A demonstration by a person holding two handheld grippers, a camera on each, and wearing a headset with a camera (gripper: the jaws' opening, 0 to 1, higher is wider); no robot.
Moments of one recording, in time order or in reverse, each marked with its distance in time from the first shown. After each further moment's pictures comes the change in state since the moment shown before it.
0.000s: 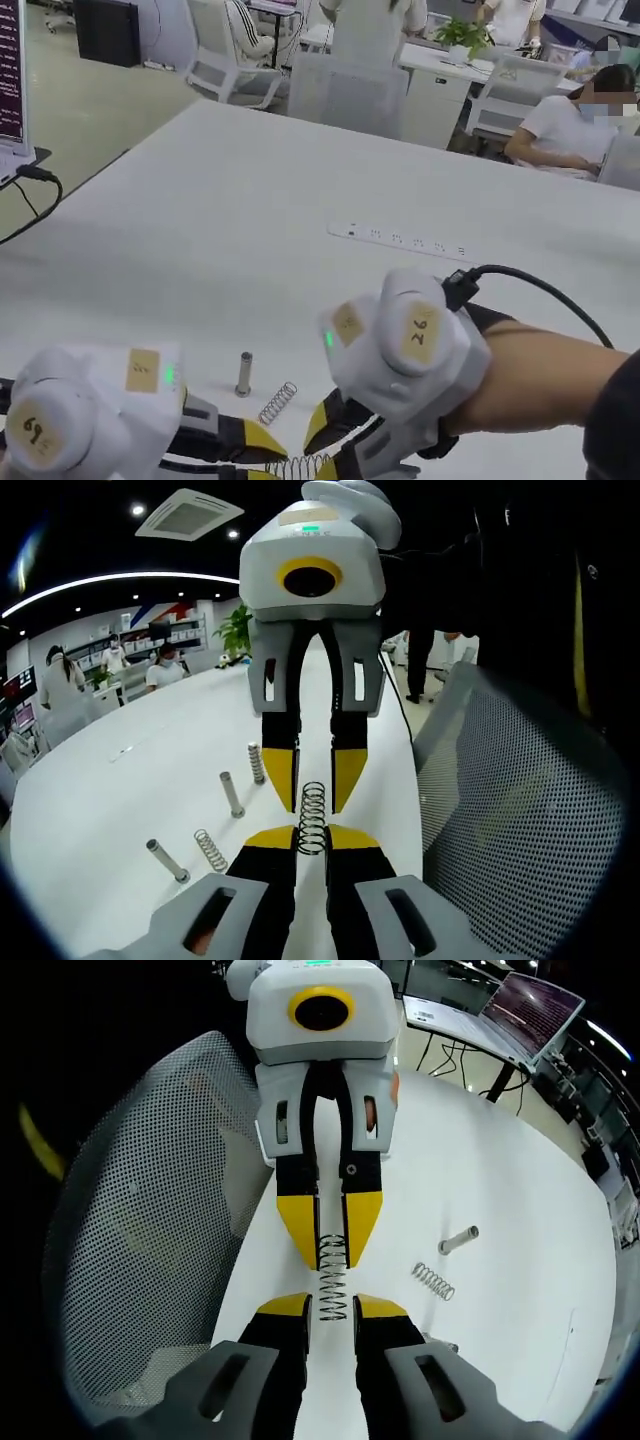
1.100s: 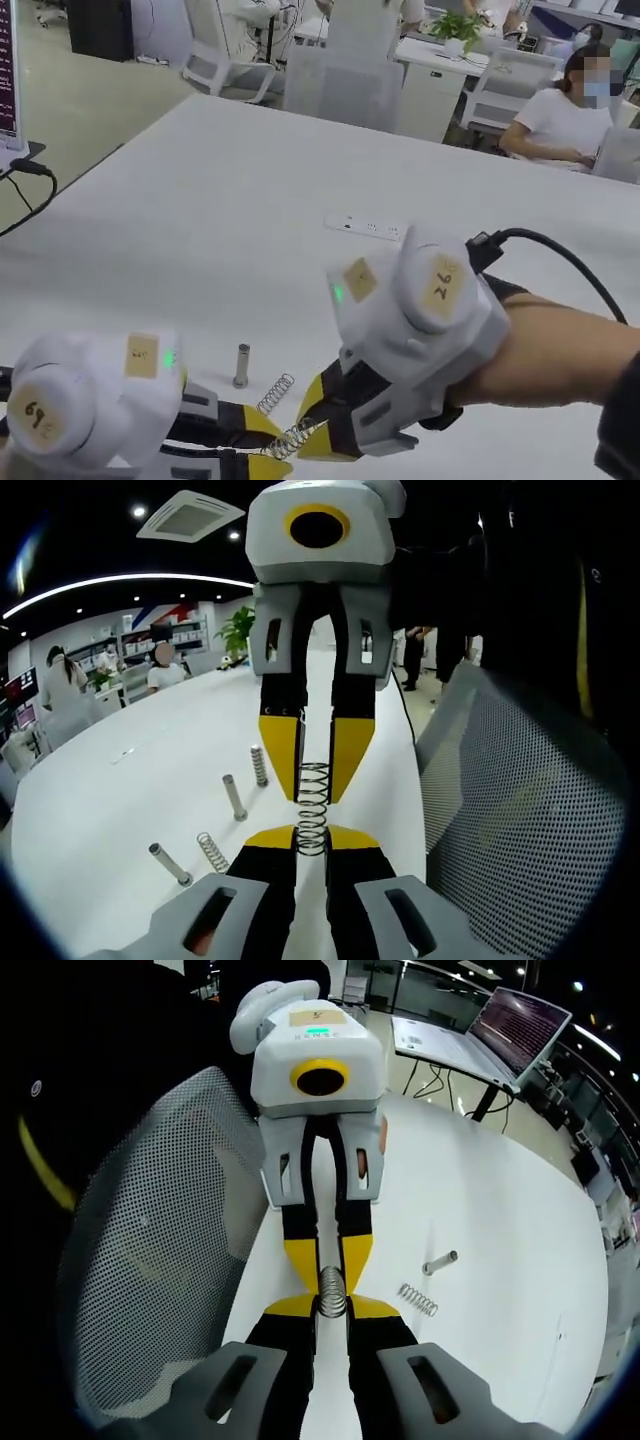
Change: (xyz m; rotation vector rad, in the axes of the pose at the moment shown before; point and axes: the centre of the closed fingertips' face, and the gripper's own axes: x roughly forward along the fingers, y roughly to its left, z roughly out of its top) left arm 0.002 0.003 0.003 0.004 -0.006 0.009; right arm -0.020 -0.001 0.031 0.003 -0.067 -0.043
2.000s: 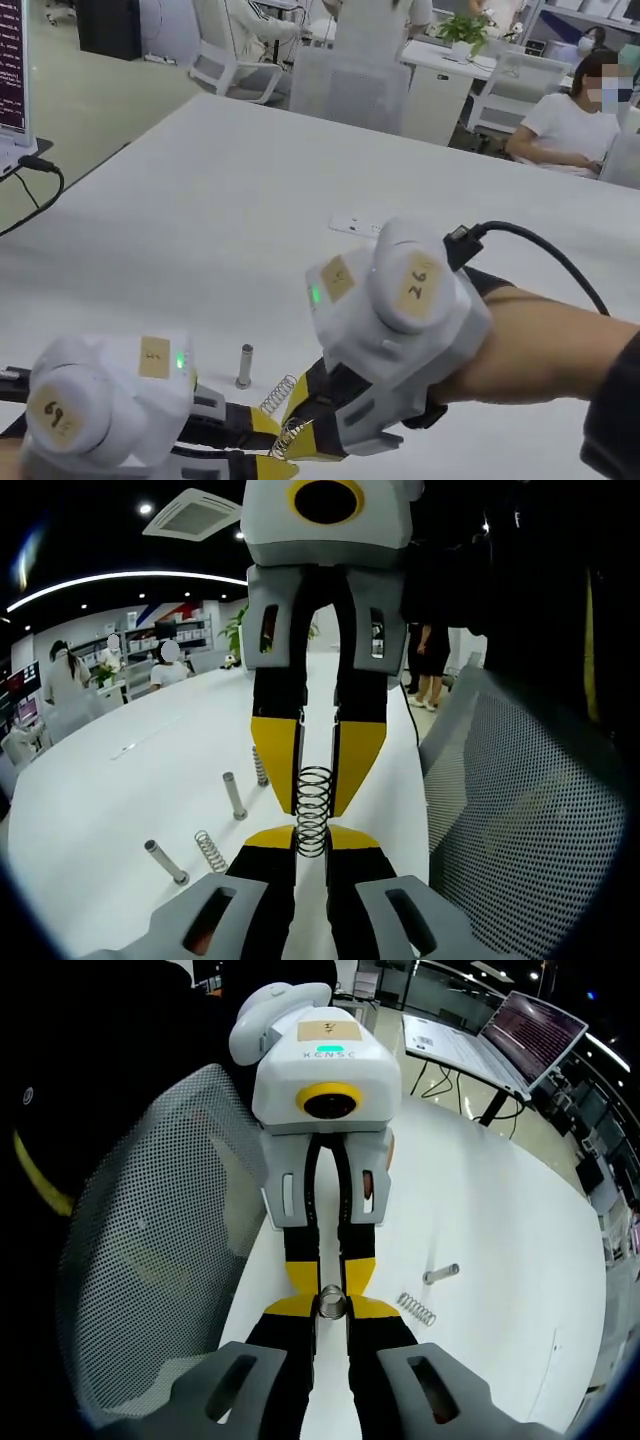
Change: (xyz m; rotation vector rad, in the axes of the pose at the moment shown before) left arm 0.006 0.001 -0.003 -0.025 -0.005 0.009; right arm 0.005 -0.001 0.006 -0.031 0.027 0.015
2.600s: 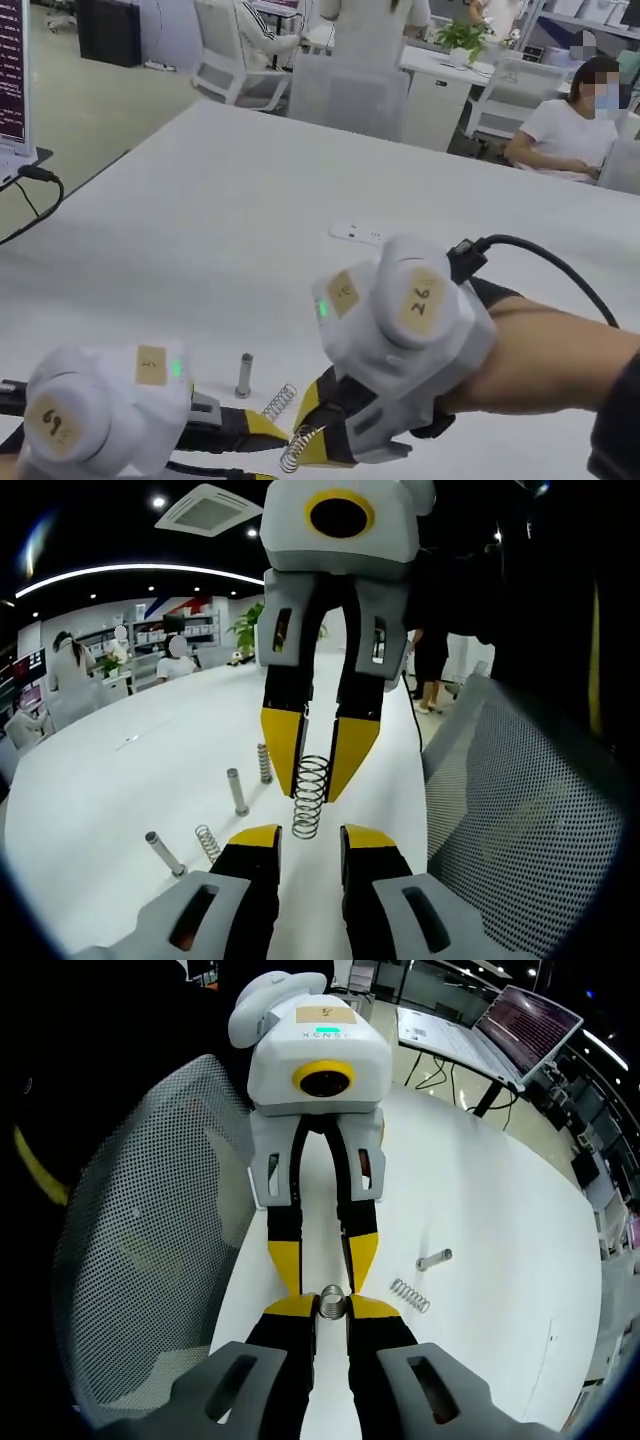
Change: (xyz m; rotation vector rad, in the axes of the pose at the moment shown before) left arm -0.002 0.002 0.000 -0.051 -0.005 0.019; right arm -0.005 -0.006 -0.013 0.011 0.032 -0.028
